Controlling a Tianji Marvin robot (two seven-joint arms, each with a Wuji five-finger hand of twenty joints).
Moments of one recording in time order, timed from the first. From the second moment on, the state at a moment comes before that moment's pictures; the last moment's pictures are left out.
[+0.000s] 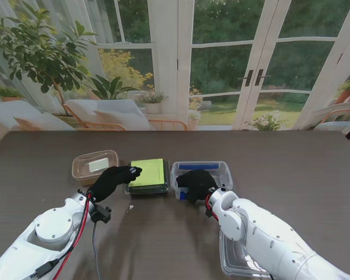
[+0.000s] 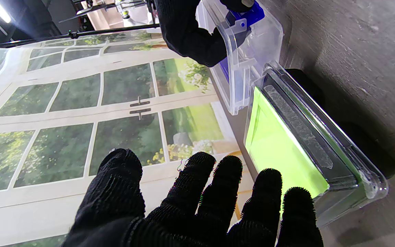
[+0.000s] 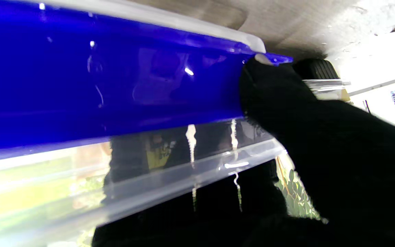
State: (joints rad) left arm 1.53 -1.13 -1.32 -1.44 -0.17 -0.18 -0.24; right arm -1.08 -1.18 0.64 -1.05 -0.72 -0.17 -0.33; left_hand 0.93 -0.04 0.01 -0.02 0.70 0.37 0.12 0.21 0.70 0.36 0.10 0.32 0.42 0.37 0.15 0.38 0.11 0.31 0.24 0.68; right_hand 0.65 -1.09 1.31 -0.35 0.88 -0.09 1.12 0.13 1.10 0.00 0.73 0.75 1.23 0.13 0.77 0.59 0.58 0.14 1.21 0.47
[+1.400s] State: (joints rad) left arm 1.52 -1.13 -1.30 -1.42 -0.17 -0.22 -0.25; right arm -1.51 -1.10 1.20 -1.60 -0.81 -0.15 0.03; left_hand 0.93 -0.04 0.01 -0.02 0.70 0.37 0.12 0.21 0.71 0.36 0.10 0.32 0.42 0.37 0.15 0.38 0.10 0.31 0.24 0.68; right_hand 0.27 -0.65 1.11 -0.15 0.53 0.01 0.71 0.28 0.69 0.08 0.58 0.47 0.79 0.20 0.40 0.40 0.56 0.25 0.98 0.39
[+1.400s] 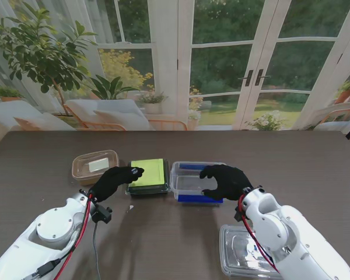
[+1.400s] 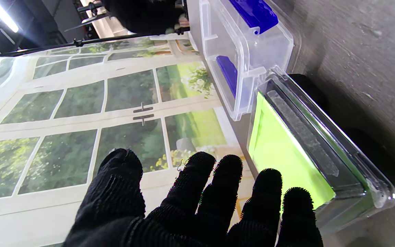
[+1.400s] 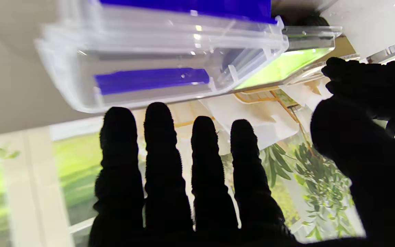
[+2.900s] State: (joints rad) left arm 1.52 -1.13 -1.30 -1.42 -0.18 -0.23 -0.27; right arm -1.81 -1.04 1.37 -1.67 -0.71 -0.29 0.19; left_hand 0.94 -0.04 0.01 -0.02 0.70 0.37 0.12 0.21 0.71 0.36 0.10 0.32 0.42 0.37 0.15 0.38 0.10 0.31 0.24 0.68; right_hand 0.22 -0.42 1.07 -0.11 0.92 0.00 0.72 0.33 1.18 0.07 0.43 0.45 1.11 0.11 0.54 0.50 0.58 0.25 1.11 0.40
